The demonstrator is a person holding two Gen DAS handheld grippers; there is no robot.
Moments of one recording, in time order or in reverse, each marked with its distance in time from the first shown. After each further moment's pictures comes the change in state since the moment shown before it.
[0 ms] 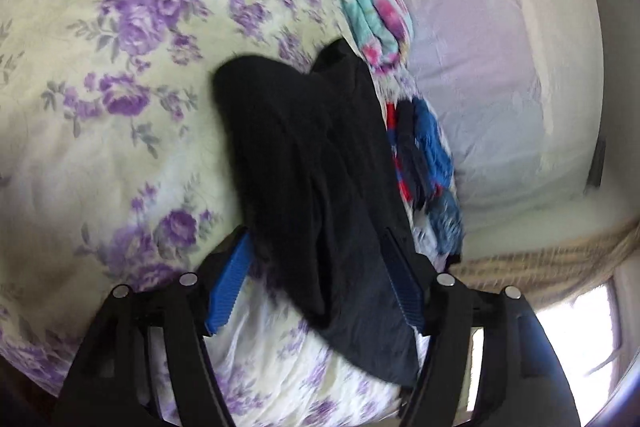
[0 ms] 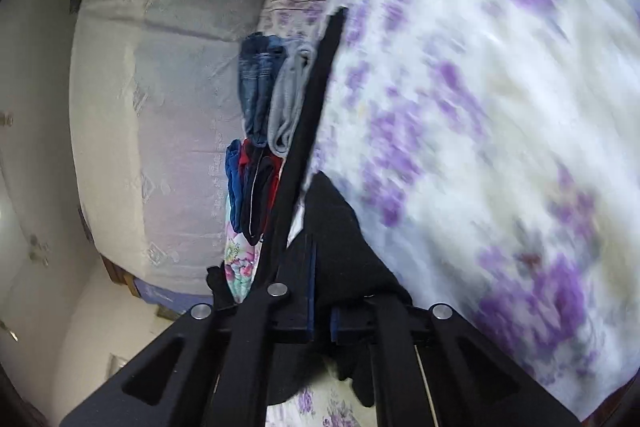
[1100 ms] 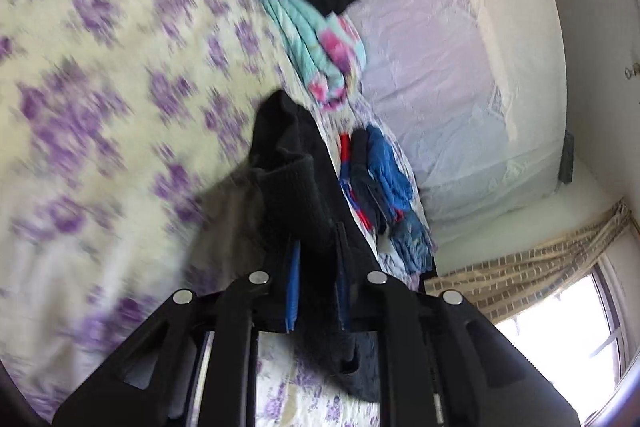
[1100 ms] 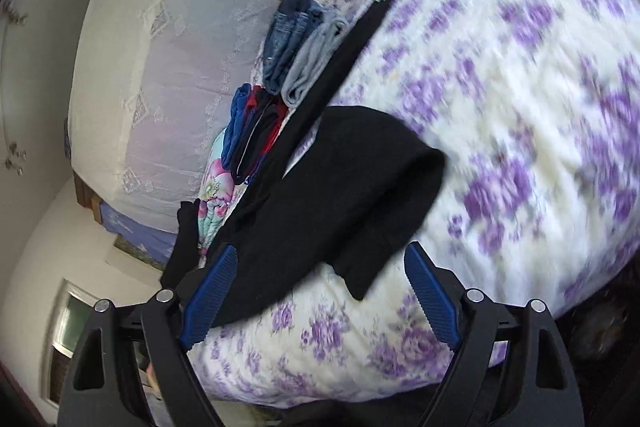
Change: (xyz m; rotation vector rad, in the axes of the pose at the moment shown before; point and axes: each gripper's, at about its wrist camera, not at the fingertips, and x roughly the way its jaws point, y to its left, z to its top) left arm -0.030 -0.038 0.031 0.101 -0.099 -0.102; right arm -0.057 0.025 -0.051 -0.167 0.110 -0.094
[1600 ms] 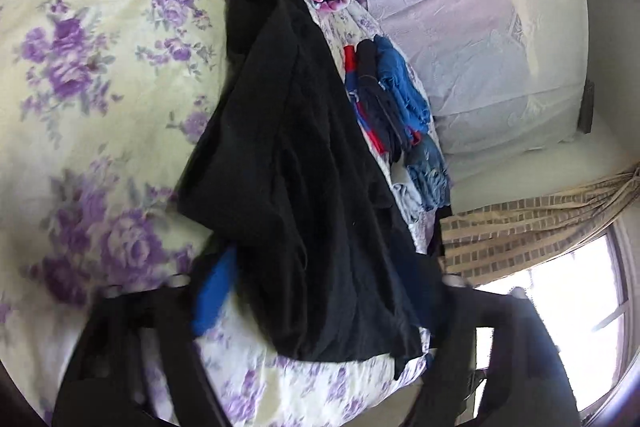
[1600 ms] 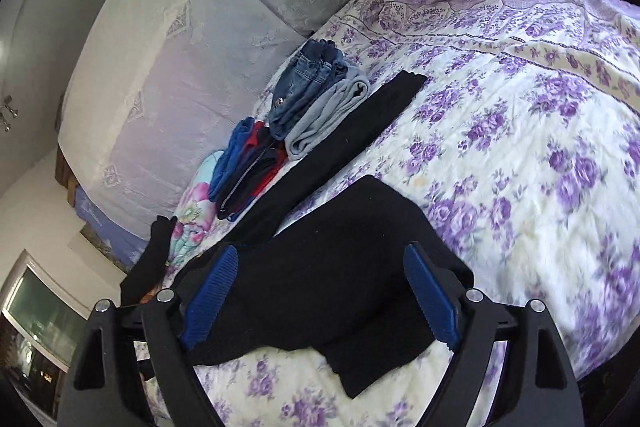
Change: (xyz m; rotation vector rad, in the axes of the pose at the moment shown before) left arm 0.107 -0.023 -0.049 0.035 0.267 0.022; right arm 0.003 0.045 0.050 -0.227 -0.152 -0.087
